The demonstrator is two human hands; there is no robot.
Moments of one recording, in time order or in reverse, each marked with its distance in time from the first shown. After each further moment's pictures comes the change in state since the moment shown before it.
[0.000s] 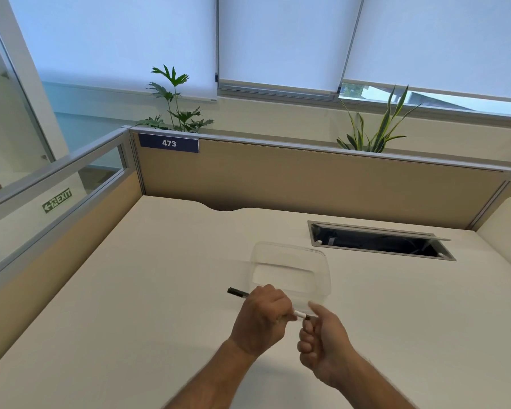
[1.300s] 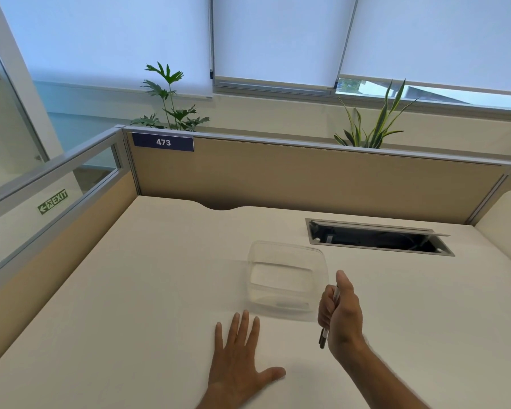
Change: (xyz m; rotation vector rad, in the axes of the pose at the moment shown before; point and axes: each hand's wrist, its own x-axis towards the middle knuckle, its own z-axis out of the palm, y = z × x) left_hand -0.103 -0.015 0.039 0.352 -0.500 -0.496; right_hand 0.006 -0.028 -0.004 -0.130 0.057 -0.725
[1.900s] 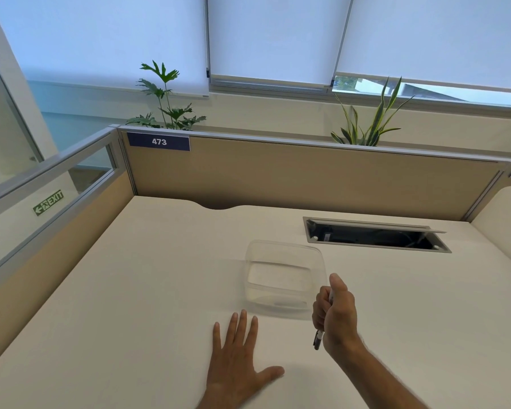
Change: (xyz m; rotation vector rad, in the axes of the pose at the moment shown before) left_hand 0.001 -0.003 0.011 0.041 0.082 -0.018; right_hand -0.002 0.003 0.004 -0.045 -0.016 -0.037
